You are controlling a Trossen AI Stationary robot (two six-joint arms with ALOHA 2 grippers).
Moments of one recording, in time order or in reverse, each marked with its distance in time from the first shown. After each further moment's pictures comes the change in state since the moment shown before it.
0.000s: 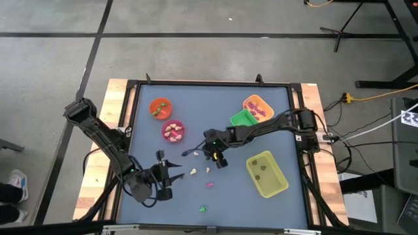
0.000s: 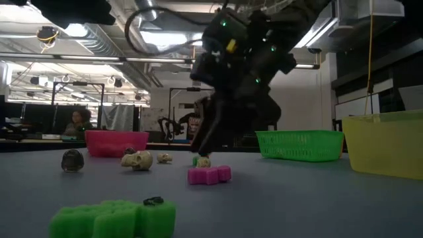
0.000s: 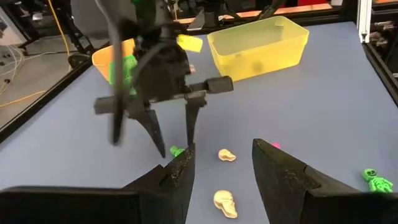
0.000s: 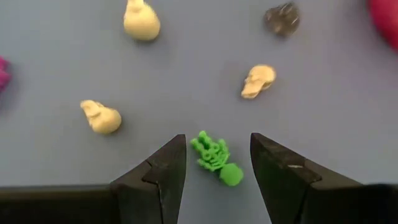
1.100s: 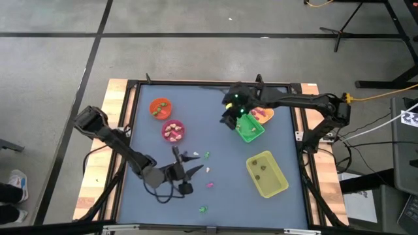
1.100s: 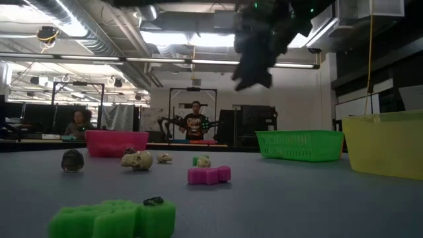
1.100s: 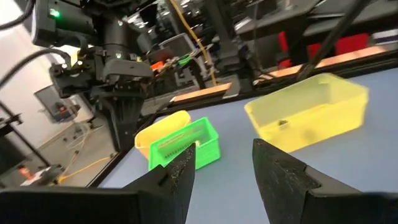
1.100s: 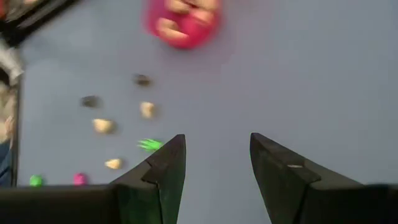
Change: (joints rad) left arm 0.181 0.204 0.000 0.770 -0.048 0.715; right arm -0.358 -0.405 -0.001 -0.390 -0.142 0.572
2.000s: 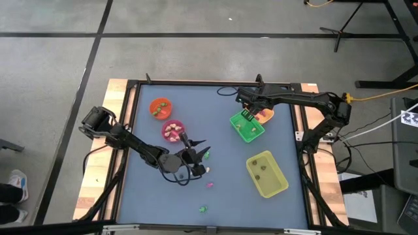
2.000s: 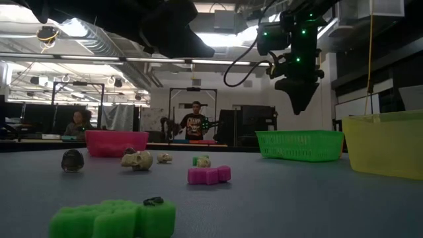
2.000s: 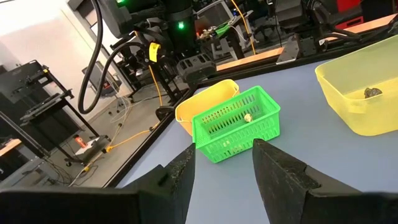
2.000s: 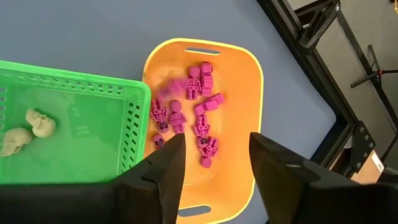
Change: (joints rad) left arm 0.210 0.085 0.000 0.011 0.018 0.016; right arm -0.066 0.000 0.000 -0.567 0.763 0.119
